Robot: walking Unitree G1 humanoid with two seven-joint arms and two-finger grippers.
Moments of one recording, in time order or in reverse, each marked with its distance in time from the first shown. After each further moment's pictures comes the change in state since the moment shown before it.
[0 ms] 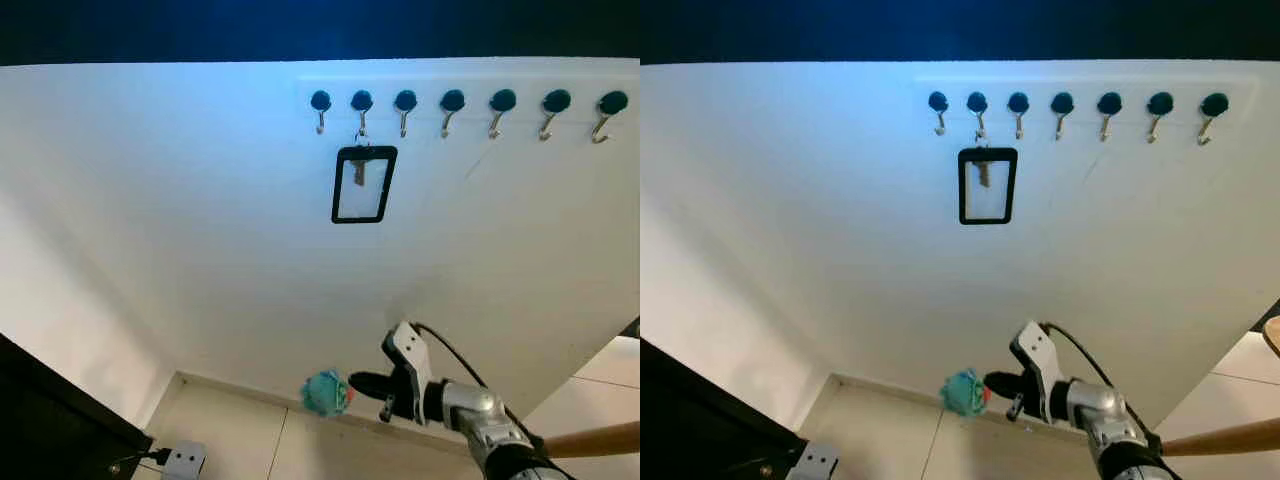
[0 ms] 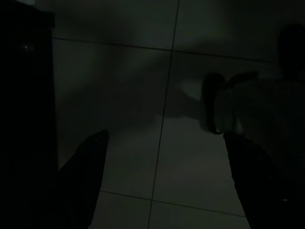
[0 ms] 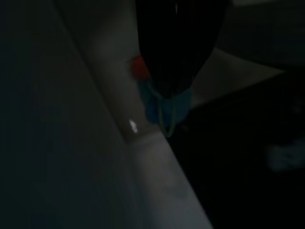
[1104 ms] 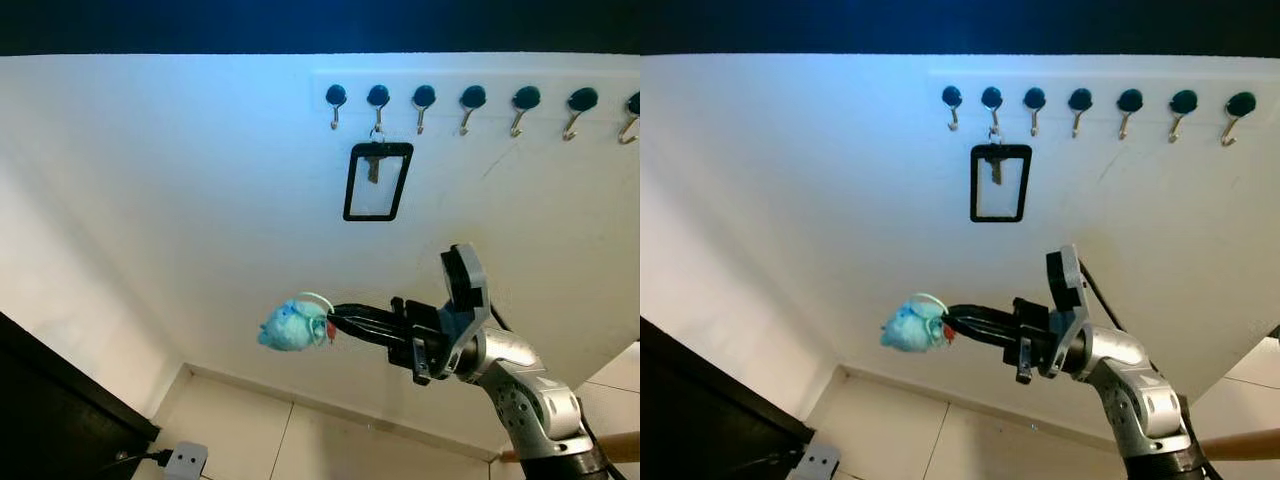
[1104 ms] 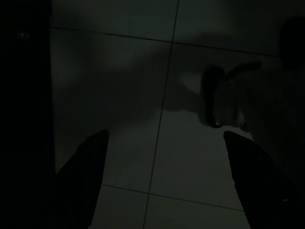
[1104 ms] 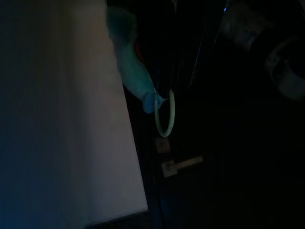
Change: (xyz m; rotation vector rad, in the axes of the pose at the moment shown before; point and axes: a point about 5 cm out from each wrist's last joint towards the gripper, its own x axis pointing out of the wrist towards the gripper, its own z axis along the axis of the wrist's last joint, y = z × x) left arm 0.000 -0.001 -0.001 0.018 0.010 -0.013; right arm -0.043 0.051 0.139 -0.069 -0.544 0.294
